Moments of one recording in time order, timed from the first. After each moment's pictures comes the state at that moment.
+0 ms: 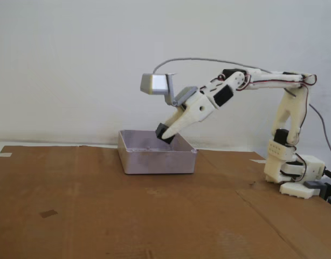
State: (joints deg) arm -5.9 91.6 95.5 36.1 19.2
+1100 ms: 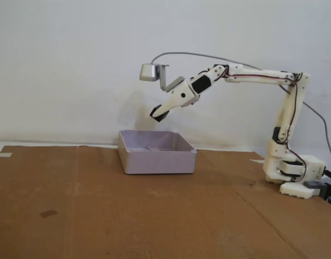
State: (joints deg) arm 20.3 92.5 95.6 36.1 10.9
